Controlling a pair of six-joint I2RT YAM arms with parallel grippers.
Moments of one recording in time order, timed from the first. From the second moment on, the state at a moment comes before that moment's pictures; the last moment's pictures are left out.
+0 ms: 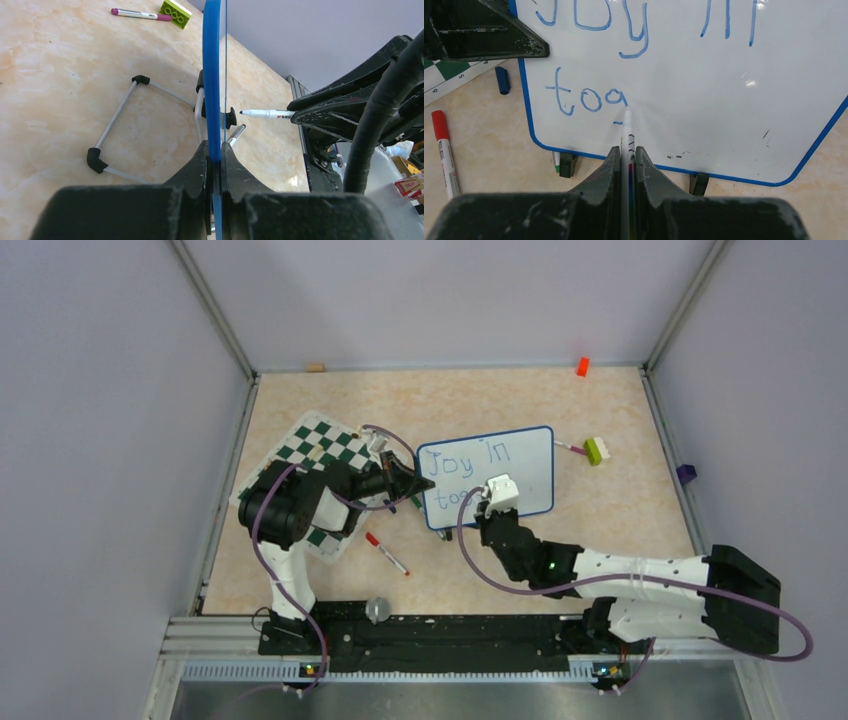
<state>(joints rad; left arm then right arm) -0.30 1.96 0.58 1.56 1.01 -0.74 1.16 1.12 0.52 0.19 0.80 0.27</state>
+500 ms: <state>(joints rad) -0.30 1.96 0.58 1.56 1.01 -0.74 1.13 1.15 0.52 0.19 0.81 0.26</state>
